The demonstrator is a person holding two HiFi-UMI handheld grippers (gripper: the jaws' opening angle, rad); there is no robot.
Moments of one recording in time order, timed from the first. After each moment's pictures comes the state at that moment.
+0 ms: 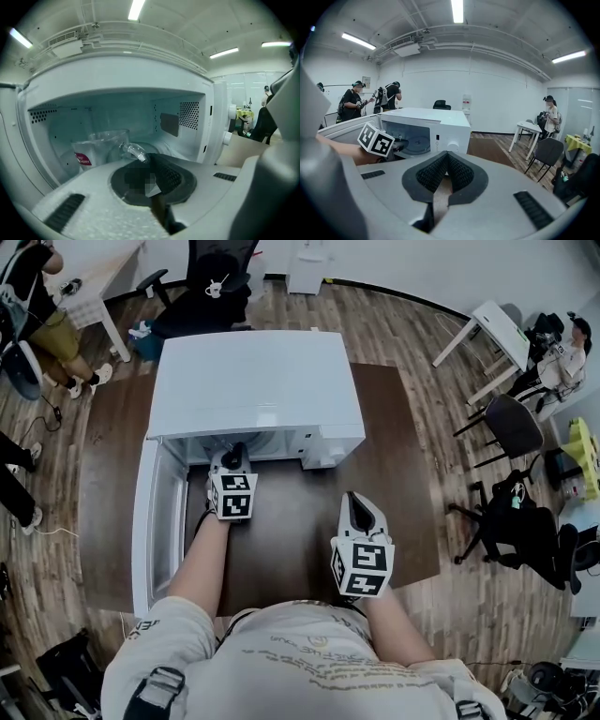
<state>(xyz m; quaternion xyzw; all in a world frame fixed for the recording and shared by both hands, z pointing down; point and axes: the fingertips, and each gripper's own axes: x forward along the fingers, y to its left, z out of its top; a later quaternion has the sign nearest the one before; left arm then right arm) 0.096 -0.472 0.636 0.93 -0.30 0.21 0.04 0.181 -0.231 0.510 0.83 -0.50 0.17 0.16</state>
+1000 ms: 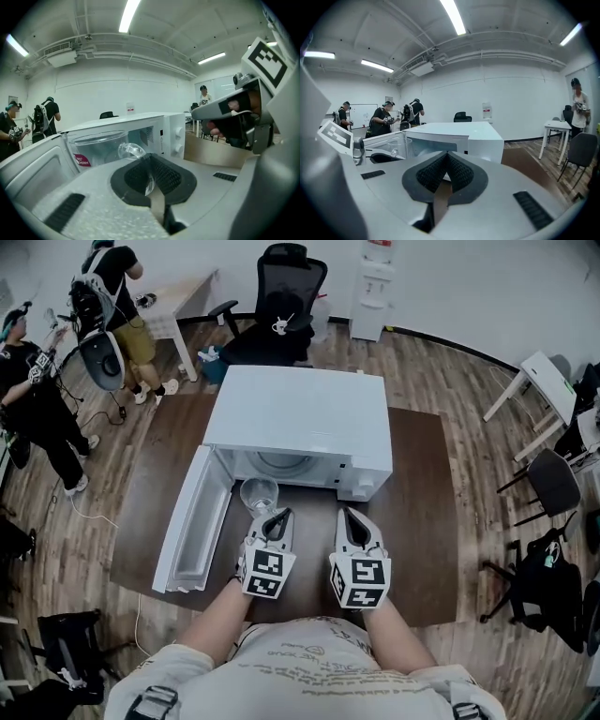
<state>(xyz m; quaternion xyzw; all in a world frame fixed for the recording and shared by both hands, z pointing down) 0.048 -0.327 0.557 0.94 -0.27 0.19 0.01 0.139 -0.268 0.492 0.76 -0.63 0.14 0.08</state>
